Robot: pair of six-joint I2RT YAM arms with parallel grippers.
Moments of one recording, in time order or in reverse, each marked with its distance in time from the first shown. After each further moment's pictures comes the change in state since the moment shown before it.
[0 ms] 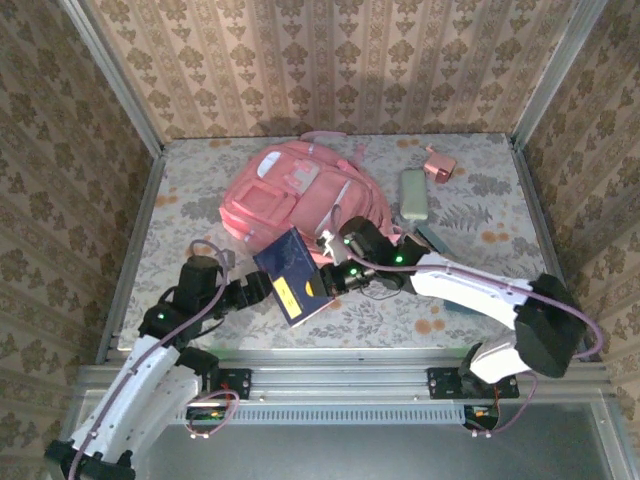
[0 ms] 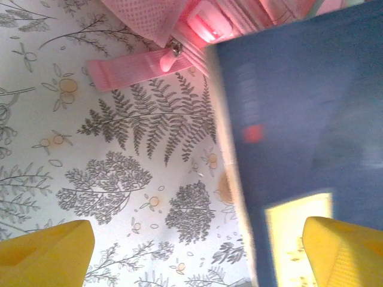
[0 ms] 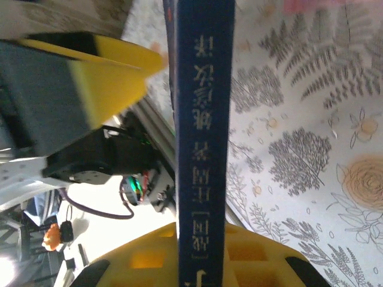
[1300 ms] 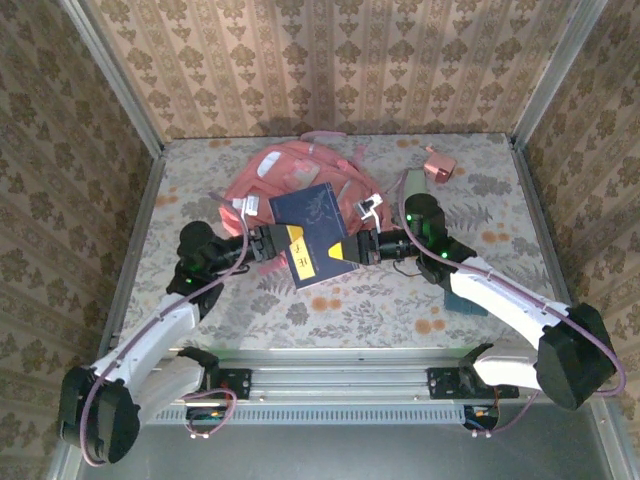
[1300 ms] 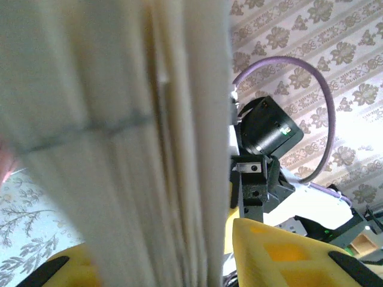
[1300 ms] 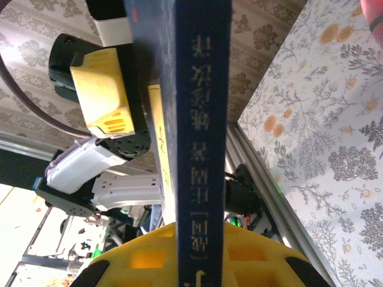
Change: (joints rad) left arm -0.029 0.372 0.031 1.201 0.607 -0.383; right arm -0.291 -0.175 -0.183 0.505 -0.430 0.282
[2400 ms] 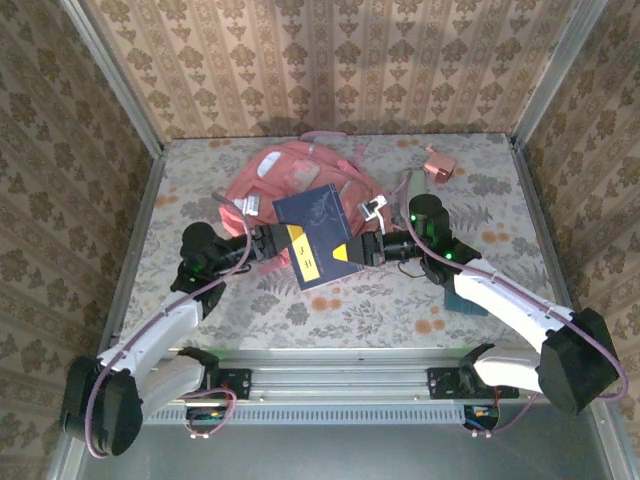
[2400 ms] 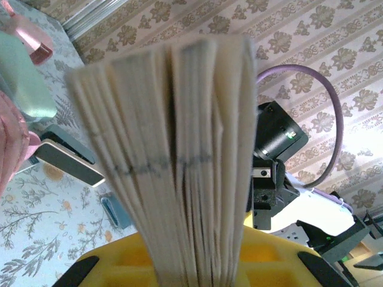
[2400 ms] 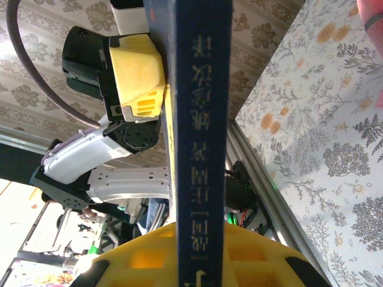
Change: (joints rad) left arm 0.020 0.040 -0.031 0.085 0.002 -0.029; right arm -0.025 -0.026 -0.014 -0.037 -0.020 -0.039
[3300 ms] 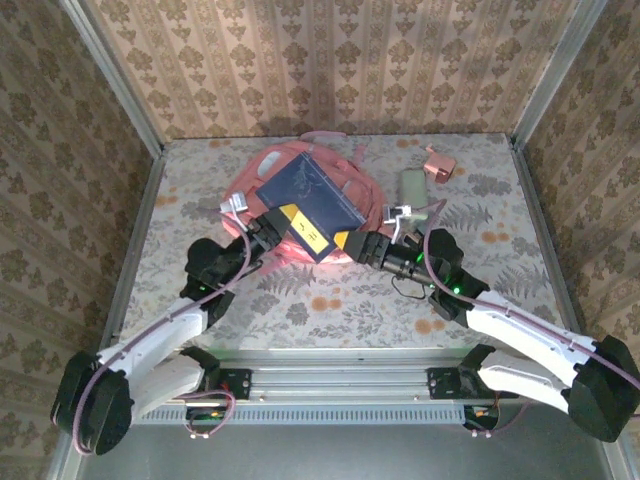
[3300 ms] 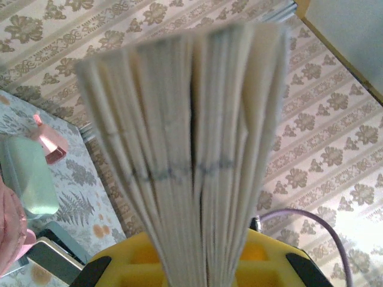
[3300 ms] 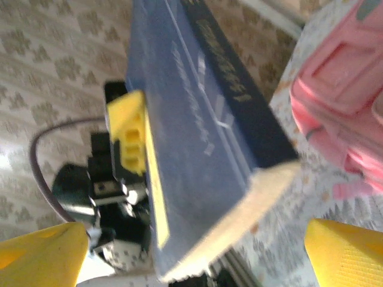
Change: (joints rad) left arm -0.151 -0.006 -0.055 0.231 -0.530 -0.072; right arm 0.172 -0.209 -0.197 0.263 0.669 0.189
